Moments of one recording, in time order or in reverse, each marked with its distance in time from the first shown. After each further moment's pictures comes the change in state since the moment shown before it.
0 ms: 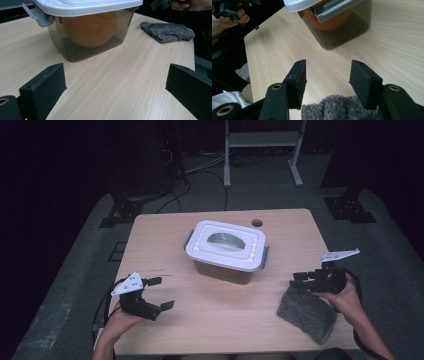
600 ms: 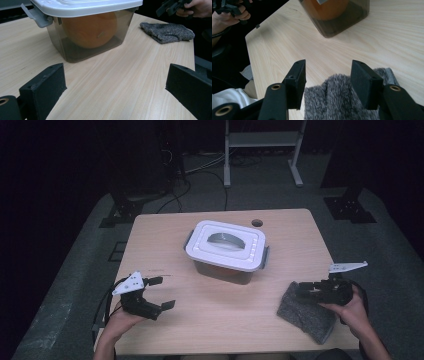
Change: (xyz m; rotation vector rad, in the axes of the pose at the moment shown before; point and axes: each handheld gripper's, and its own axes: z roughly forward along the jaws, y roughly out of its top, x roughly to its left) left arm 0.000 0.000 0.003 0.002 -0.001 -0.001; right arm 0.002 -0.035 -0.010 -0.023 -0.003 0.043
